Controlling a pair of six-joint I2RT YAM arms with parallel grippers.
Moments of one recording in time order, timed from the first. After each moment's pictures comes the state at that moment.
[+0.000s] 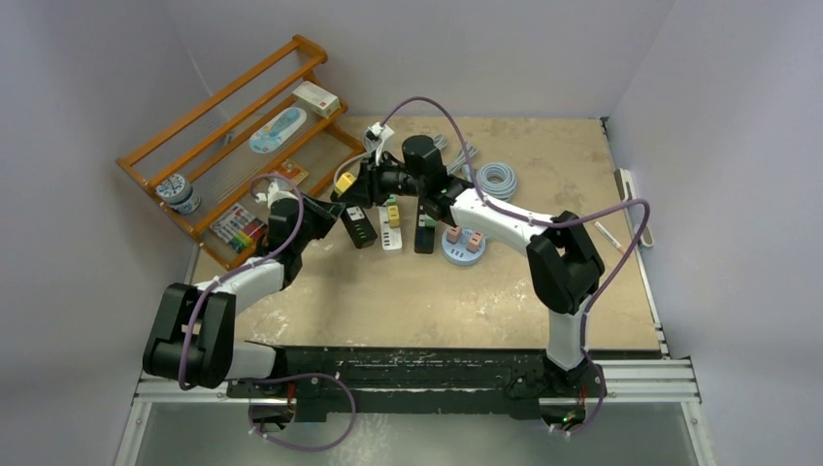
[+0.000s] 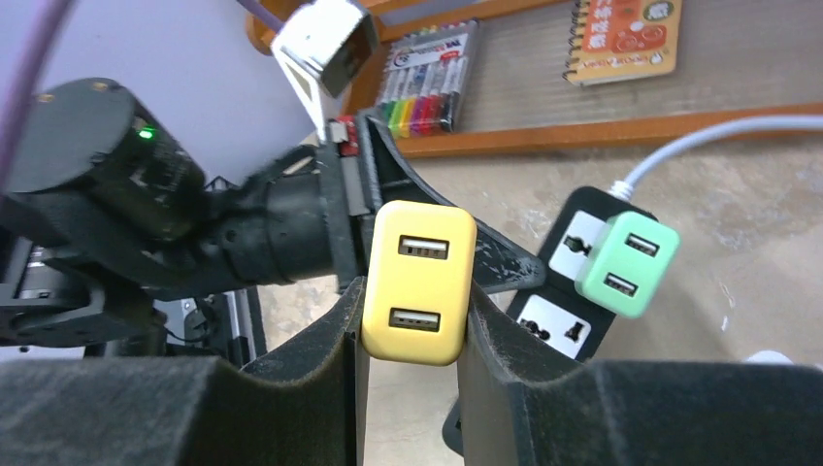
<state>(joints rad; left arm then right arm) -0.20 1.34 0.52 0.47 0.04 -1.06 0.73 1.93 1.49 0.19 -0.51 0.38</state>
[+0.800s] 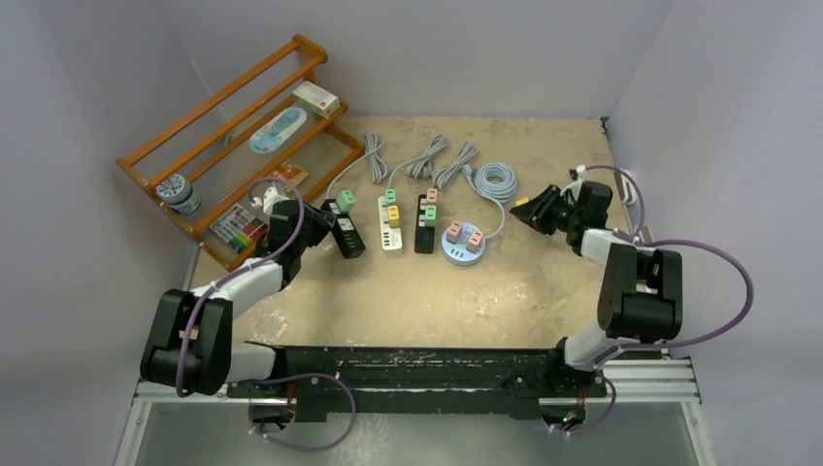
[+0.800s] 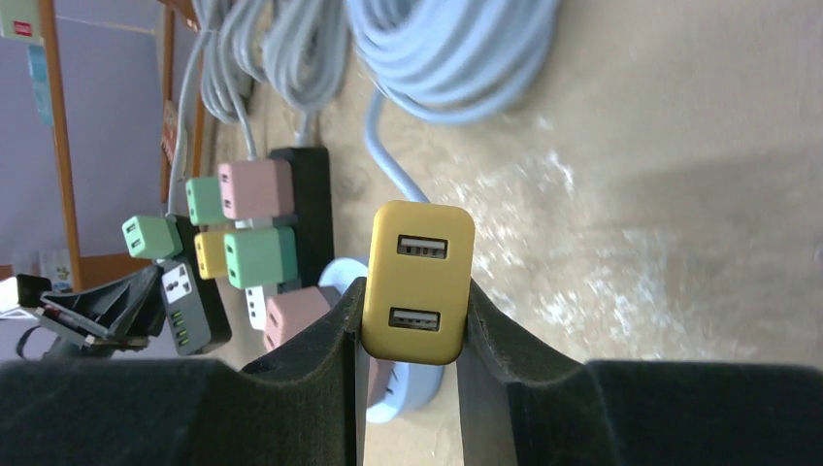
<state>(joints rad) -0.20 1.31 0.52 0.30 -0.09 -0.98 -0.16 1.55 0.75 0.21 -0.60 0.62</state>
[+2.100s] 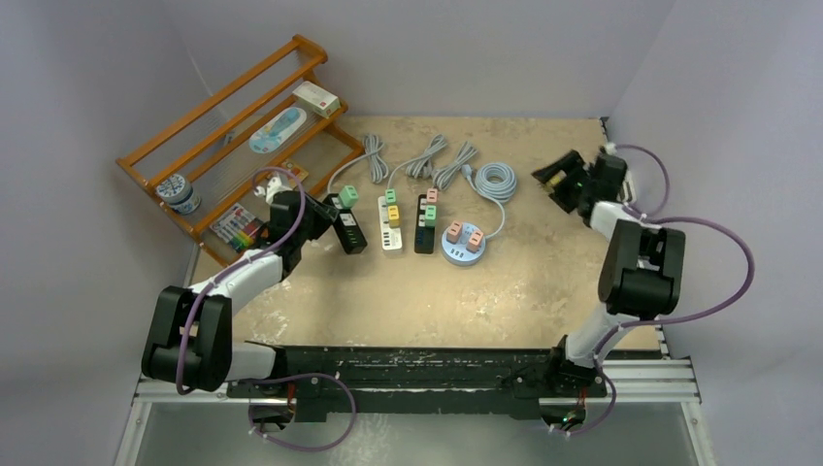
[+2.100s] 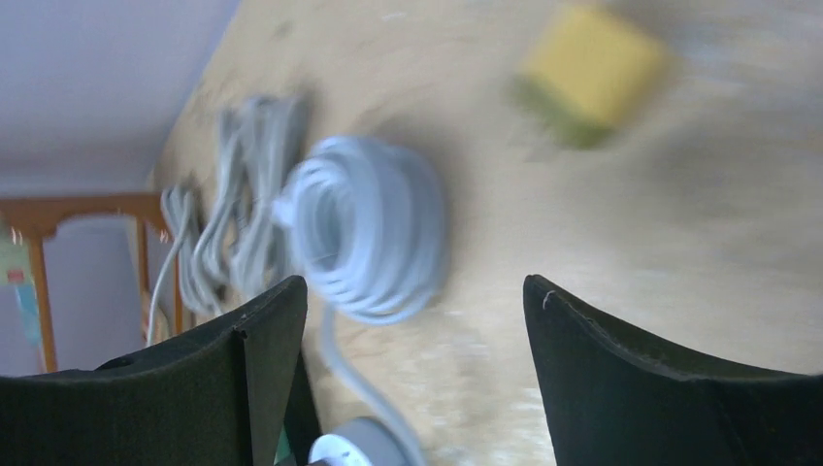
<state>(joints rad) -0.20 1.33 0.60 0.21 -0.07 -0.93 -0.30 1.78 0.97 0.19 -0.45 0.75</state>
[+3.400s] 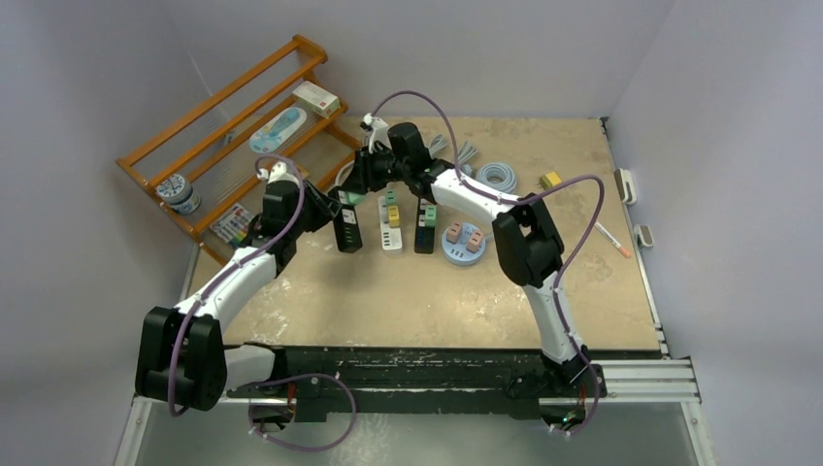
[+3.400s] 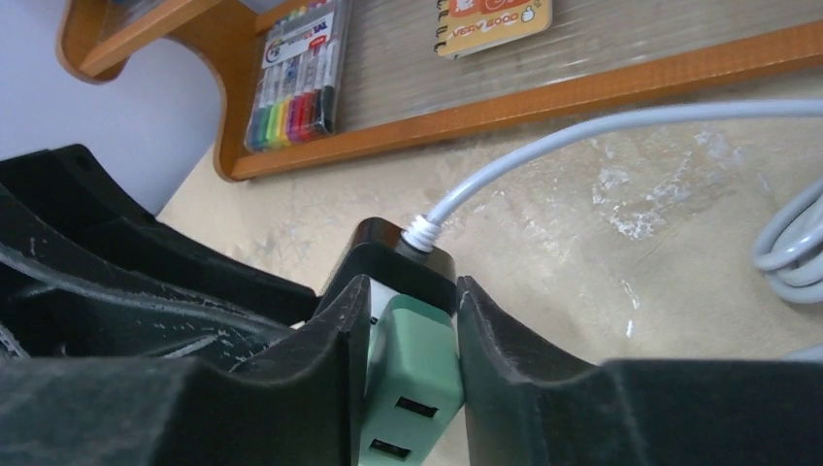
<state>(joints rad) -0.20 1.24 0.70 0.08 0.04 -0.77 0.66 2.24 1.85 -0.03 -0.47 0.37</state>
